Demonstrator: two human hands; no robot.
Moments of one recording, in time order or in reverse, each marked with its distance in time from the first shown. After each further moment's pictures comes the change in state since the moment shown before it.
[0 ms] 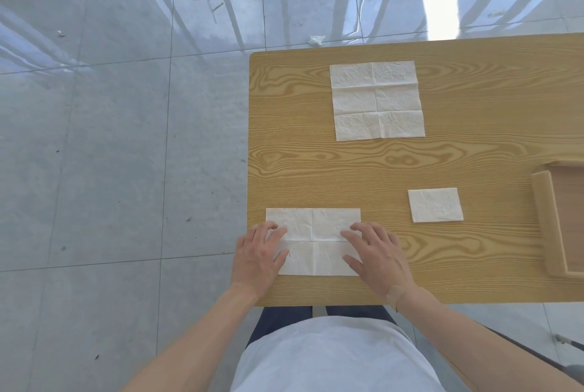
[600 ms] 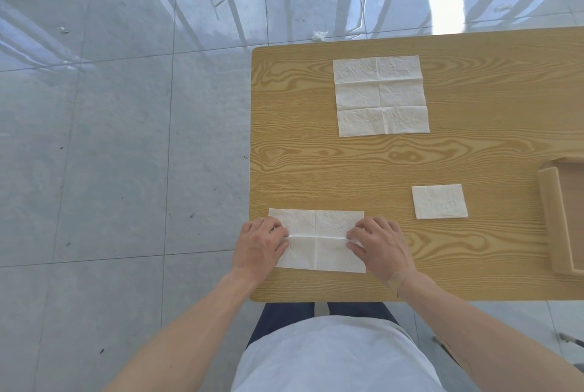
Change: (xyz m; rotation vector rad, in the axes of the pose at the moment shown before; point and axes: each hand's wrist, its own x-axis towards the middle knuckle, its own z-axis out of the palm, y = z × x) left_hand 0.015 -0.002 -0.011 0.014 0.011 0.109; right_hand 0.014 0.009 0.000 0.067 0.021 -0.032
